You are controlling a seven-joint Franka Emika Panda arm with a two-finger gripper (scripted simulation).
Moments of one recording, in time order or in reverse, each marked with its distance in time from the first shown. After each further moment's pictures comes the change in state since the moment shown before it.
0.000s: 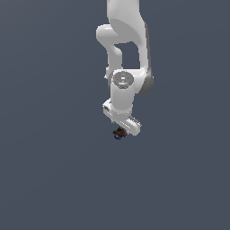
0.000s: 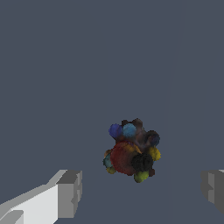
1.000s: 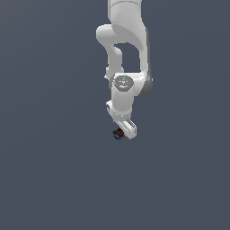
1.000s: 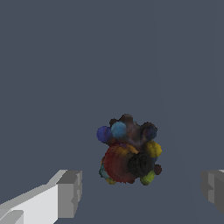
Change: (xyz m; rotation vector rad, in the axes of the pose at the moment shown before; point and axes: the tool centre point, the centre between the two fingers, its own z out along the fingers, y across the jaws) arm -0.007 0.006 0.020 -0.002 0.011 0.267
